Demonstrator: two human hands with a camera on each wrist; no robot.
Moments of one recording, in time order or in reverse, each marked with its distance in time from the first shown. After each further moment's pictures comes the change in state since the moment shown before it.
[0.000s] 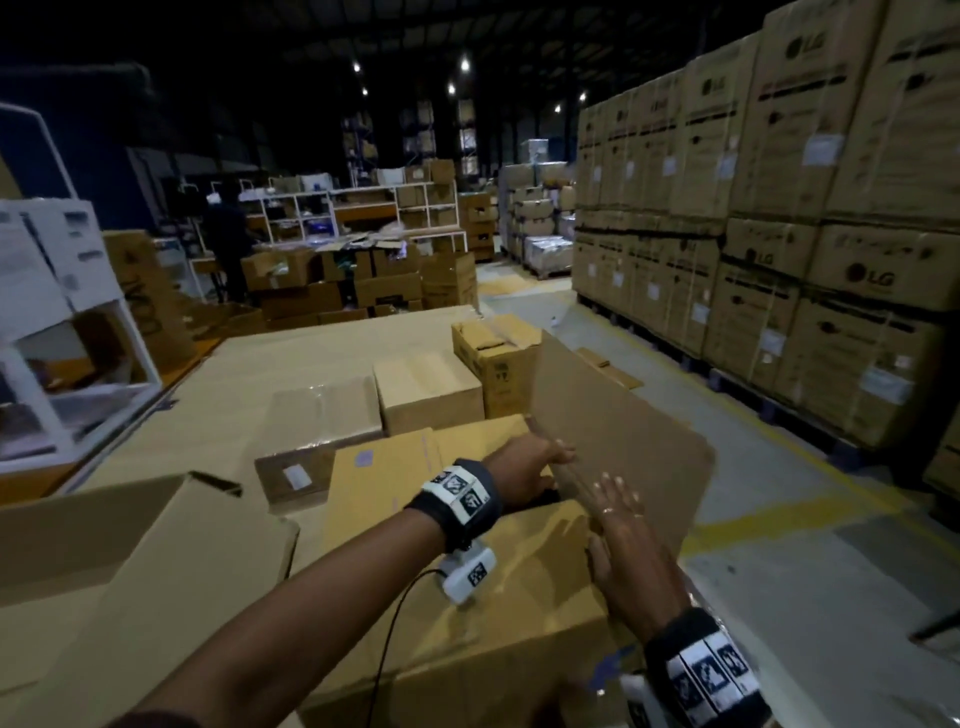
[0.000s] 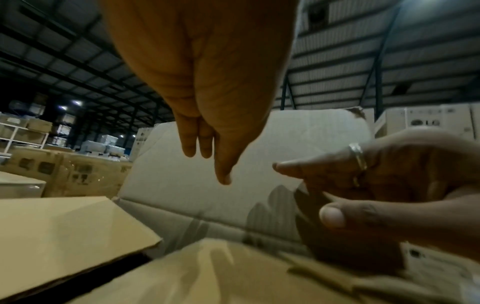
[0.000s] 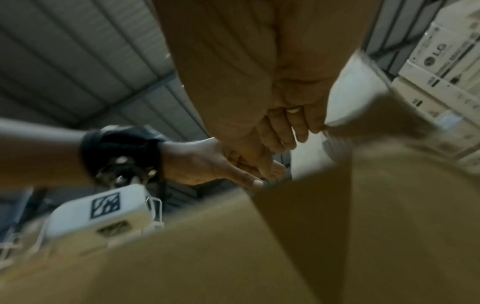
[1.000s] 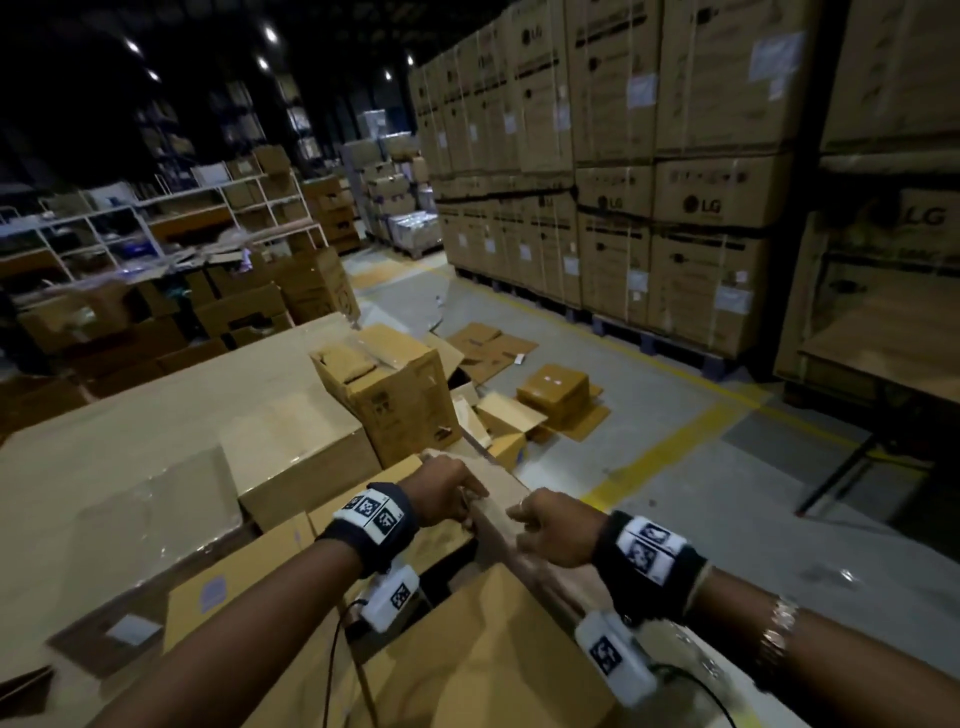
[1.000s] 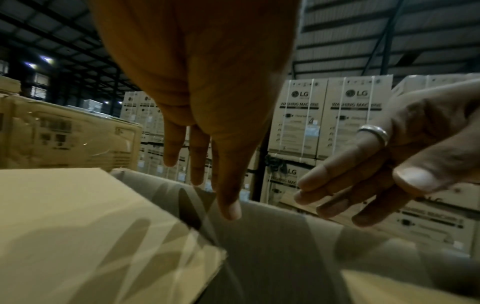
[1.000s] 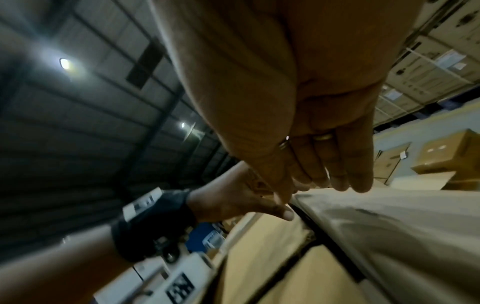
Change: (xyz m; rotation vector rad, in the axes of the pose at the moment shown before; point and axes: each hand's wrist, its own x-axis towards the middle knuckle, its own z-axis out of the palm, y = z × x) left_hand 0.139 -0.098 0.048 0.046 -0.289 0.116; right_hand 0.138 0.069 -0.005 0.216 -0.609 0.157
